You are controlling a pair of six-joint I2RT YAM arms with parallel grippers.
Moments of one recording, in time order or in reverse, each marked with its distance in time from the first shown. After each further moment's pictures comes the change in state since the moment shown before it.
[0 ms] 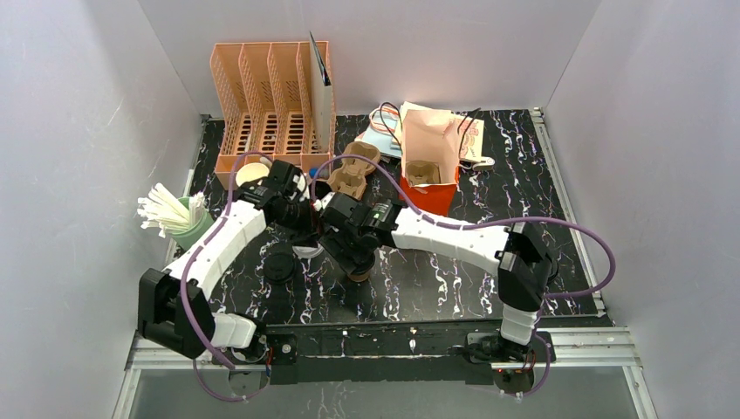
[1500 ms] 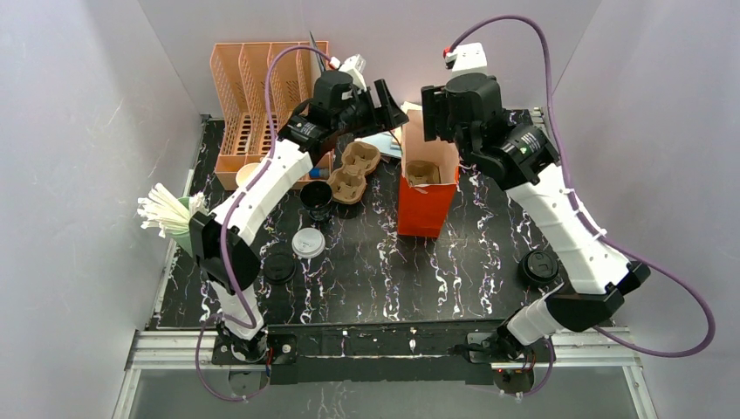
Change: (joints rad) left arm -0.186 0.442 0.832 0.459 -0.167 -0.100; right arm -0.417 -0.333 0.402 -0.040 0.494 -0.116
